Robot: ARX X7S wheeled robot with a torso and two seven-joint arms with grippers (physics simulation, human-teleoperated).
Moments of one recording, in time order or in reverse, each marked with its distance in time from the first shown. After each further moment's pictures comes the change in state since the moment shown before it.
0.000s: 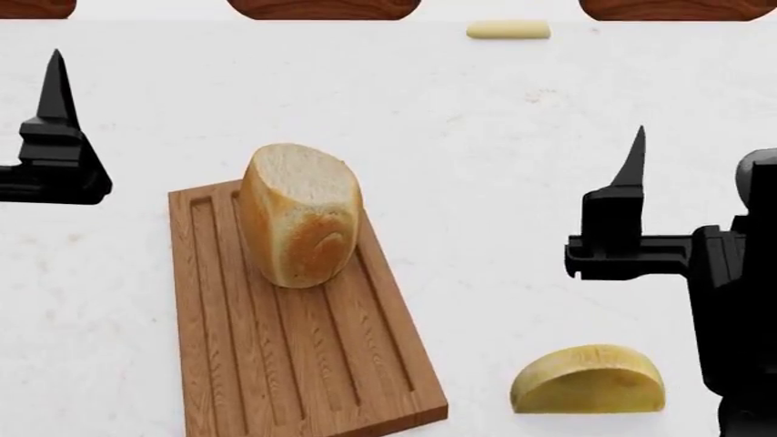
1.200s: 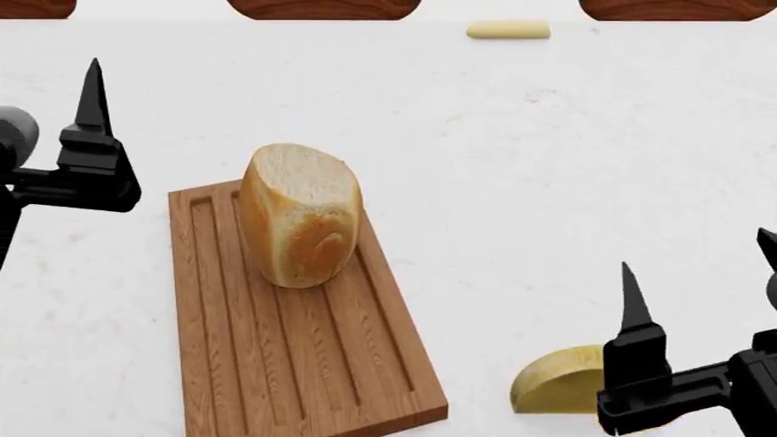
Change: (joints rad) left arm -0.022 -0.012 0.071 -0.039 0.006 0.013 0.000; right arm -0.197 0.206 0.236 -0.136 0.266 0.176 -0.271
